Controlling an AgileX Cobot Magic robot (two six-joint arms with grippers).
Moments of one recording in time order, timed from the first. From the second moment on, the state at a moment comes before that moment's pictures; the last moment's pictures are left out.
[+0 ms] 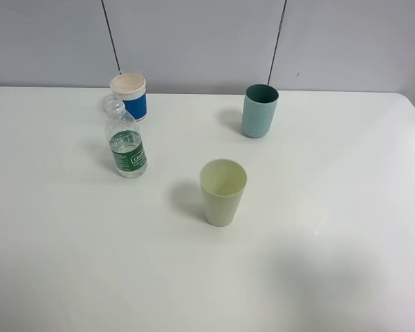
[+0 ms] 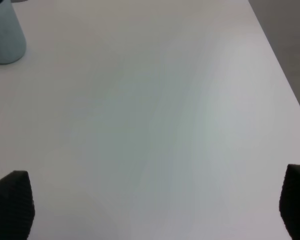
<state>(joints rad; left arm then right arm) 0.08 -0.01 -0.50 -0.01 1.05 -0.02 -0.04 0.00 -0.50 -0.05 1.06 0.00</state>
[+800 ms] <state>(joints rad) 0.08 -0.01 -0.50 -0.01 1.05 -0.02 -0.04 0.00 -0.50 -0.05 1.06 0.00</state>
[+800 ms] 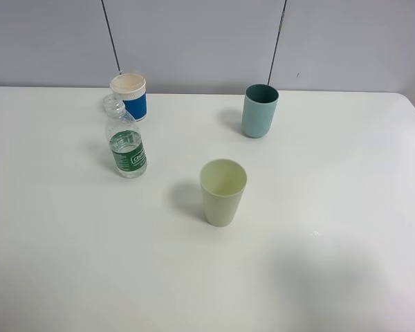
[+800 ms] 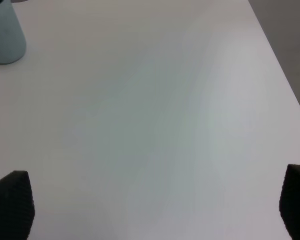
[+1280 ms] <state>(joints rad) 0.08 -0.01 -0.50 -0.01 1.05 -0.02 -0.04 0.00 -0.50 -0.05 1.06 0.00</state>
